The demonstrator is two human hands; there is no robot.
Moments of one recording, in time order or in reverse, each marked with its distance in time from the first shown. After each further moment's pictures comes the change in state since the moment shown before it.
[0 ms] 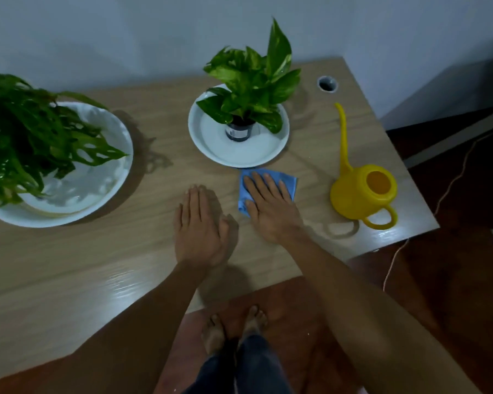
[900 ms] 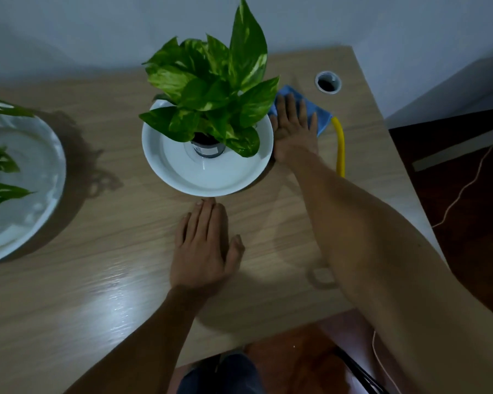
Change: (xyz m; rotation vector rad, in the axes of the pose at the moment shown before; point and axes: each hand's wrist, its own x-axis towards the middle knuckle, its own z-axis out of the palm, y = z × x) left_hand 0.052 0.068 0.053 0.014 -0.017 0.128; right_hand 0.212 0.144 -0.046 0.040 0.022 0.295
